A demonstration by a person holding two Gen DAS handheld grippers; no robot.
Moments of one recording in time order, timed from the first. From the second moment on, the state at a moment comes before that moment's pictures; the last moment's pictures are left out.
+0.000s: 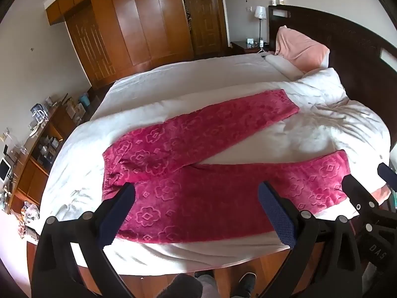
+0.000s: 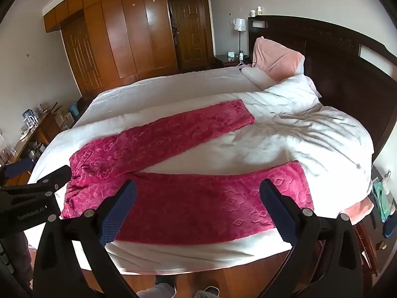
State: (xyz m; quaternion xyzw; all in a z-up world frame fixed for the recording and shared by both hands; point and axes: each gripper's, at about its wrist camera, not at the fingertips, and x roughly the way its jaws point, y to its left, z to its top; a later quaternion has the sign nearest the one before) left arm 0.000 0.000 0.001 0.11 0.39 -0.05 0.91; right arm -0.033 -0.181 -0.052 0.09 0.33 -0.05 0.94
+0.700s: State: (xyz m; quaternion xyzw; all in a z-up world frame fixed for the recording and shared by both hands) left arm 0.001 0.011 -0.006 0.10 0.40 -0.04 0.91; right arm -0.033 -0.182 -0.053 0.08 0.34 -0.06 0.94
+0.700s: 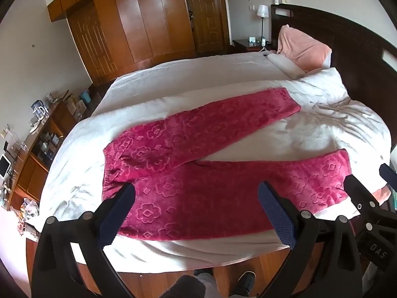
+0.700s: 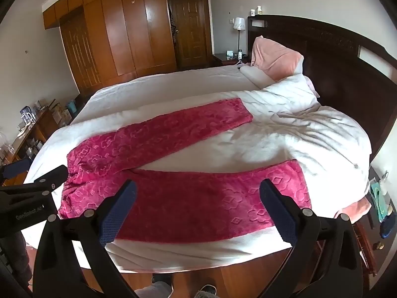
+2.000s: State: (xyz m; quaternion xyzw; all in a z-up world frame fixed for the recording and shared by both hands) left arm 0.003 0.031 -0.020 0.06 0.44 -0.04 0.90; right arm -0.033 -0.169 -0.059 0.06 0.35 -0.06 0.93
